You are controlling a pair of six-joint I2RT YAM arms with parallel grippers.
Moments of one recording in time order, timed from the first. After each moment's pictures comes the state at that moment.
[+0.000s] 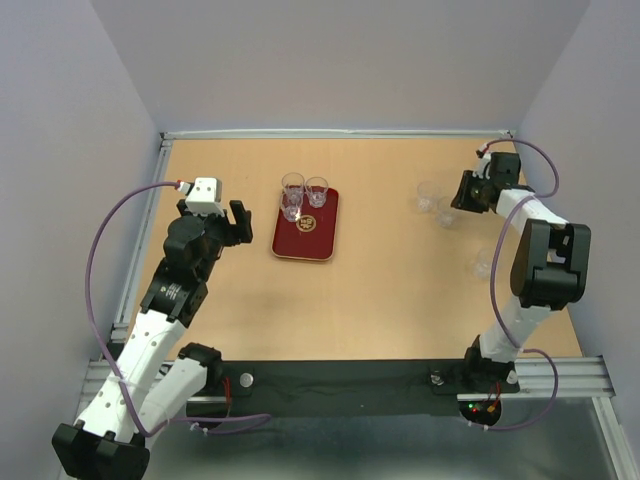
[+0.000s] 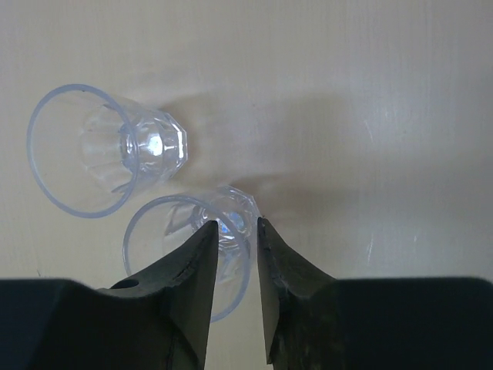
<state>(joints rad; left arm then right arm) -0.32 0.72 0.71 -0.17 -0.15 -0.15 -0.16 1.78 1.21 -0.26 -0.27 0.09</state>
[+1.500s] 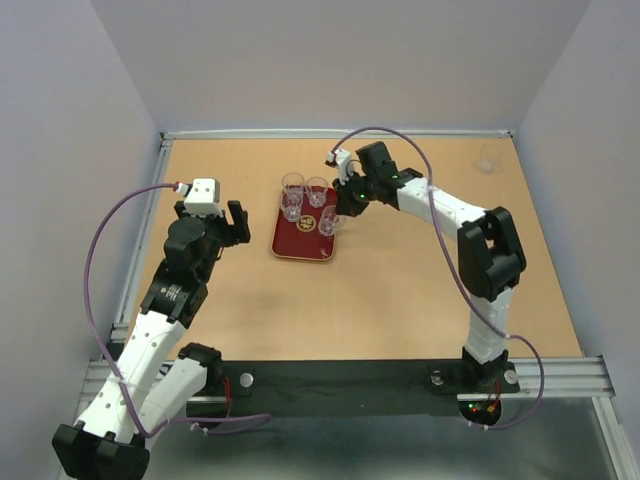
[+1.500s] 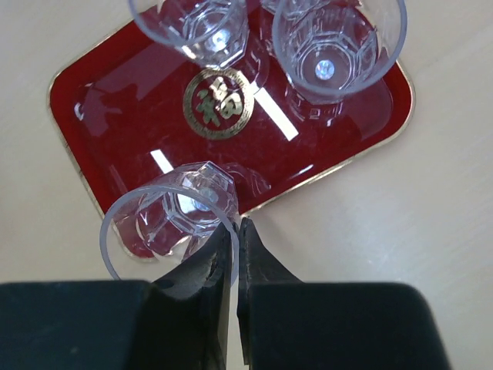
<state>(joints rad) -0.32 0.72 0.70 -0.17 -0.20 -0.14 0.50 1.94 1.53 -0.38 -0.45 -0.21</state>
